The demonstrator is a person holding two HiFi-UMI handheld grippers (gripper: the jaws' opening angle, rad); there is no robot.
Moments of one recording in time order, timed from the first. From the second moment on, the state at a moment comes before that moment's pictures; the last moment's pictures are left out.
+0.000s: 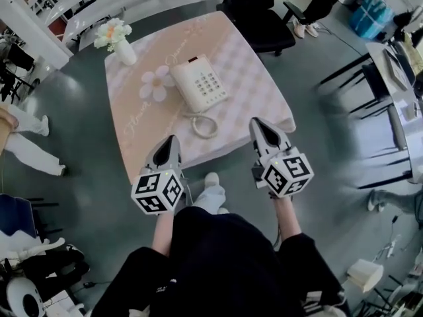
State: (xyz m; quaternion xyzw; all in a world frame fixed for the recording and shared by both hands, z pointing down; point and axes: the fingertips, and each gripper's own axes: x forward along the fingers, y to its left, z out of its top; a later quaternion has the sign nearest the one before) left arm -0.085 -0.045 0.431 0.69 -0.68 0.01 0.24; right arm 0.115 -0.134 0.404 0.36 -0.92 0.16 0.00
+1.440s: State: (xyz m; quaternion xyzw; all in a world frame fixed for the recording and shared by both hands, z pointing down) left arm -0.126 -0.185 0.520 0.65 -0.65 0.02 0.39; right arm -0.003 -0.306 0.493 0.27 -0.92 0.27 0.10
